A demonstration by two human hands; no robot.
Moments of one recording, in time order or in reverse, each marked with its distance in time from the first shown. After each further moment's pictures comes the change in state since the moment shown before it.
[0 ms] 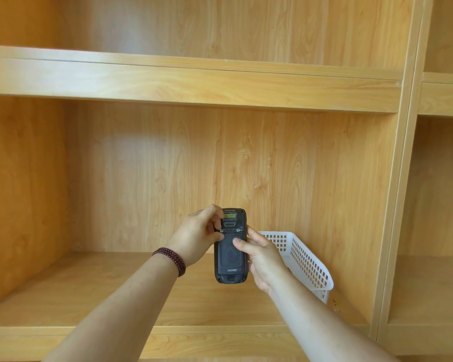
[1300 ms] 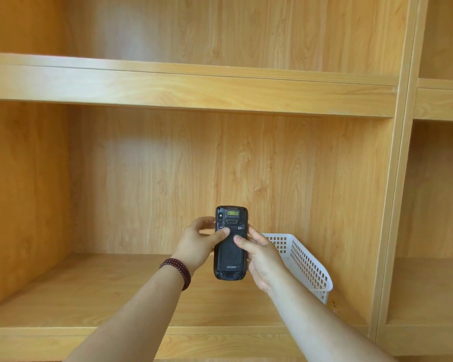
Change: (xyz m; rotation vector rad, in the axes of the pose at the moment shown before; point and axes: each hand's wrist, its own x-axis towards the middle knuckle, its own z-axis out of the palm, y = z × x) left_hand -0.010 0.003 0.016 -0.542 0.119 -0.492; right_hand 0.000 -0.004 0.005 0.065 -0.013 -0.025
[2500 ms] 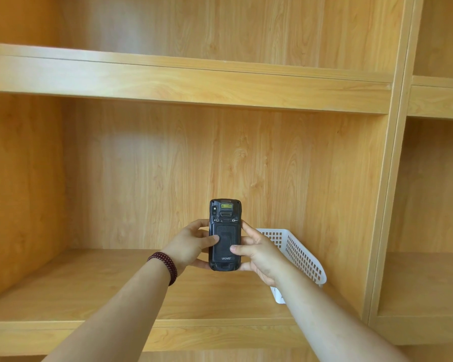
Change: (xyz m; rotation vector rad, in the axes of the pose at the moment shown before) left_hand -0.006 -0.004 -0.015 -0.151 -0.300 -0.210; right_hand -0.004 -0.009 -0.012 -0.219 -0.072 0.144
